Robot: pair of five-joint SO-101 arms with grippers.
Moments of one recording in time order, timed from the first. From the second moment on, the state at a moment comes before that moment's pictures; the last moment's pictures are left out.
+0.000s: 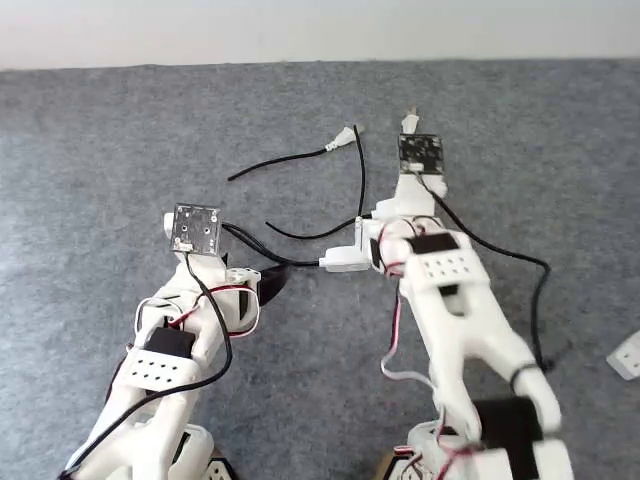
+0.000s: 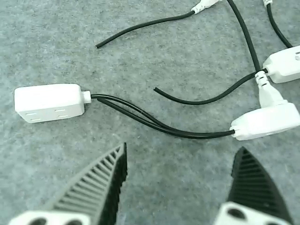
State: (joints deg) left arm 6.2 -43.4 76.9 23.4 10.0; right arm -12.7 -8.0 36.6 38.0 -11.6
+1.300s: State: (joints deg) left arm 5.8 -43.4 76.9 23.4 10.0; right arm -16.4 8.3 28.0 34.1 -8.8
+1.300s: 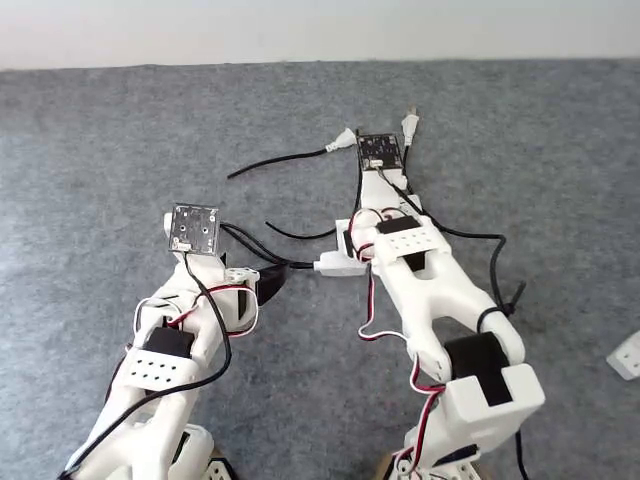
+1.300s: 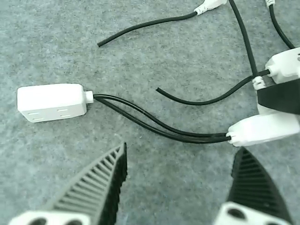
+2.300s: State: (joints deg) left arm 2.5 -43.4 78.0 18.2 10.0; right arm 49.9 -34.0 43.6 48.8 6.2
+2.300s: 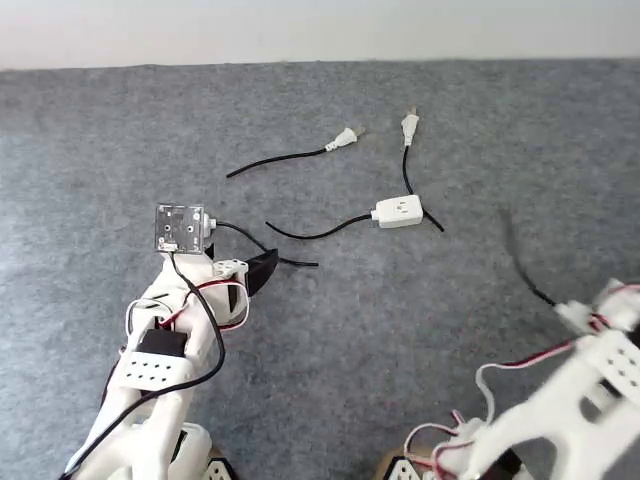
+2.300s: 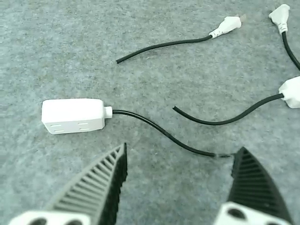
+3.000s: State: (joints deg) left arm 2.5 -43.4 78.9 18.2 10.0; right arm 54.6 -19.2 43.9 33.6 8.7
